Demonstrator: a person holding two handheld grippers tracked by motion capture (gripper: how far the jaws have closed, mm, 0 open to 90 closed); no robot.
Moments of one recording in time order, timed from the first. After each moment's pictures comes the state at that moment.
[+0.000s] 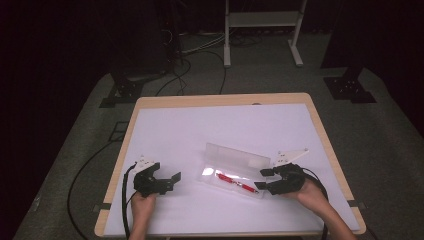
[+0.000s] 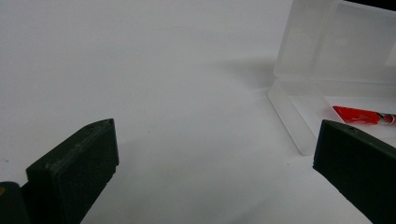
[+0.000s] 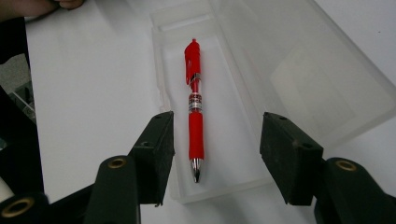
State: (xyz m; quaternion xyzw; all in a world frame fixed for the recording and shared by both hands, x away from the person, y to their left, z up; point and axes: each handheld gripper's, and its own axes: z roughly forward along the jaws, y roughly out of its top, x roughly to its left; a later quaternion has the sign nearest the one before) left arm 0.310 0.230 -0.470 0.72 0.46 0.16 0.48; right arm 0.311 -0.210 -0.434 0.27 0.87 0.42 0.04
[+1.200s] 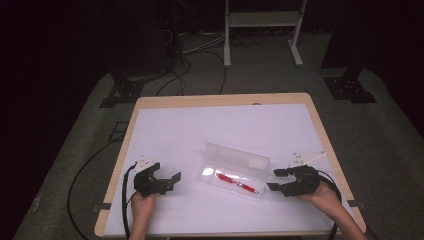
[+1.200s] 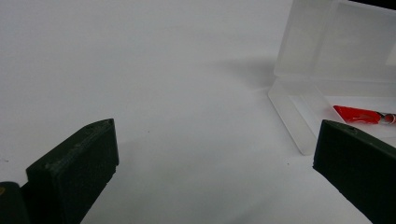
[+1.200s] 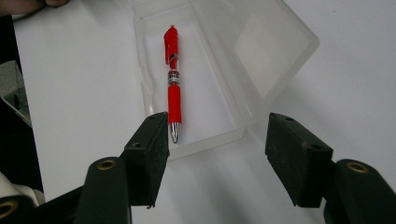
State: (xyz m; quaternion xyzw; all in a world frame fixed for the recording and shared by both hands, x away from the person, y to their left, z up) left arm 0.310 0.230 -0.470 0.73 0.46 0.17 0.48; right arm 0.303 -0.246 -0.434 0.30 0.86 0.42 0.05
